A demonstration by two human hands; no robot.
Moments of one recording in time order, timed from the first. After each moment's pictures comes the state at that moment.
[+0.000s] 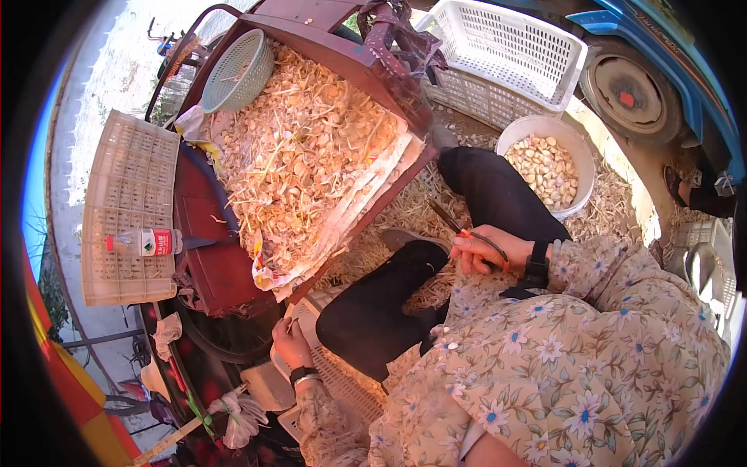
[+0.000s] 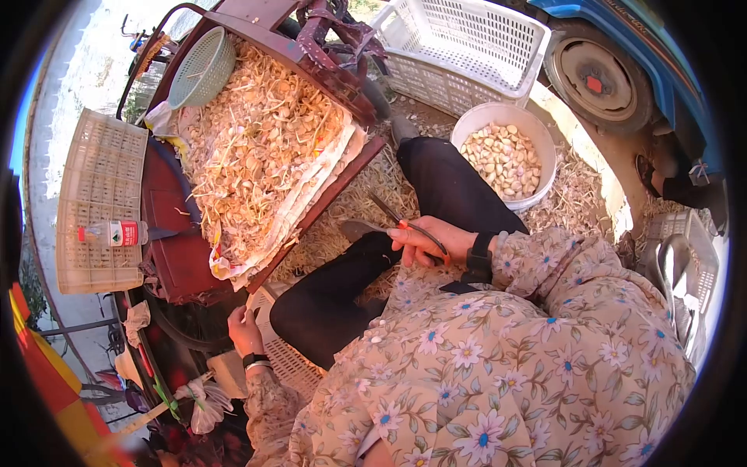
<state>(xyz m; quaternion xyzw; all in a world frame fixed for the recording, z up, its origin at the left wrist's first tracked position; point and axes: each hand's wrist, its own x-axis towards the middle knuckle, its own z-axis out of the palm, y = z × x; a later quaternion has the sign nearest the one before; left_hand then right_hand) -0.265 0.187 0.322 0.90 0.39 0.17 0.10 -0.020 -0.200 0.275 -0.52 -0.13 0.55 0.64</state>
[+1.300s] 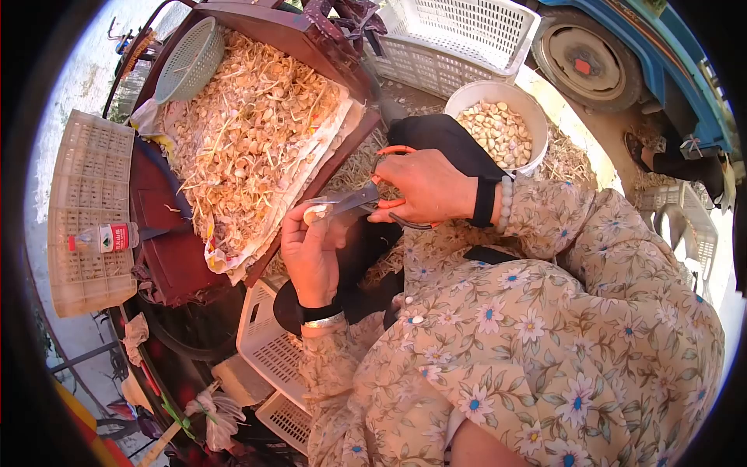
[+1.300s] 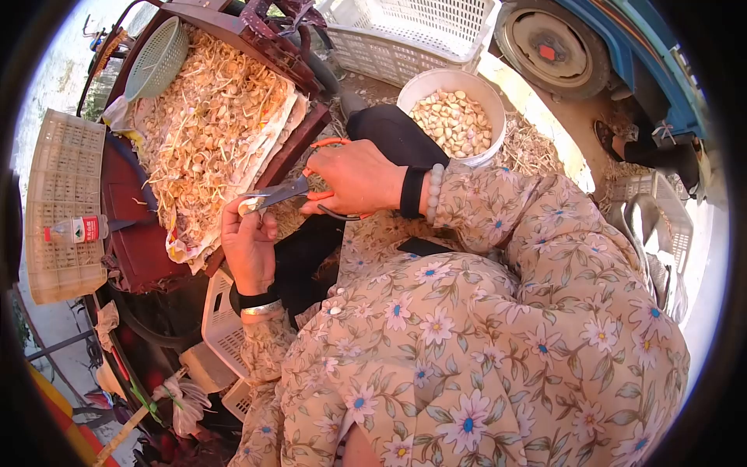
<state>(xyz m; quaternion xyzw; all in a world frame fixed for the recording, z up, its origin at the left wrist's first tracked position) -0.116 0.006 0.358 0.60 0.12 0.12 0.78 -0.005 -0.180 0.325 -0.81 -0.45 -0.01 0.38</state>
